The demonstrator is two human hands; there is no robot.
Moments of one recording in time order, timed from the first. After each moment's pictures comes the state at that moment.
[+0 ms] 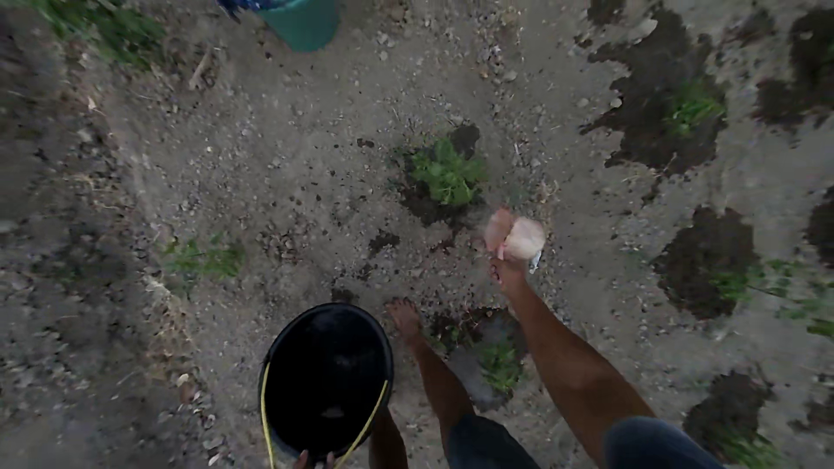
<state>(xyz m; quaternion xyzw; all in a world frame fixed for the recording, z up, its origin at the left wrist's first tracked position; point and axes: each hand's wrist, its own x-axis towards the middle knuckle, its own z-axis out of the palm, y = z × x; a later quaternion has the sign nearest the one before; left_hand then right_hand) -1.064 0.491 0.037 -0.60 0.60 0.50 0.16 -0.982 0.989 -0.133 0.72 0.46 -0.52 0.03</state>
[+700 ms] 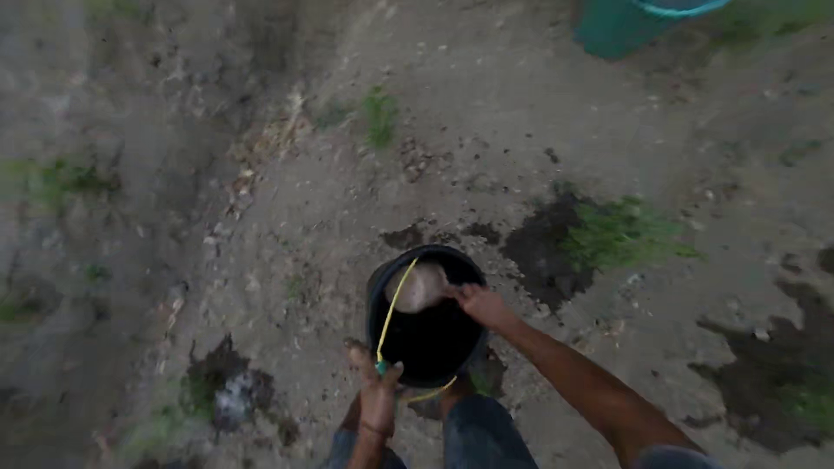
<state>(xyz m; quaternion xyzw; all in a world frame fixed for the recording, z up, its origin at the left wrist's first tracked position) -0.977 0.506 0.097 -0.59 0.50 0.60 0.21 -1.086 0.747 -0.065 -0.28 0.84 -0.10 0.45</state>
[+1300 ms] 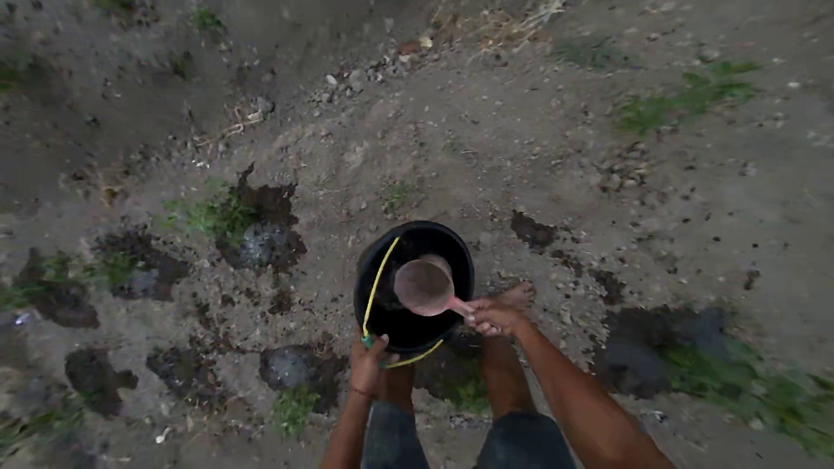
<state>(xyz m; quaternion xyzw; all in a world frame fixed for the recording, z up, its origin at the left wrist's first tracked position) -0.730 0.335 0.052 -0.75 0.26 0.61 -0.06 -0.970 0.503 -0.113 0.02 0.39 -0.32 0.86</state>
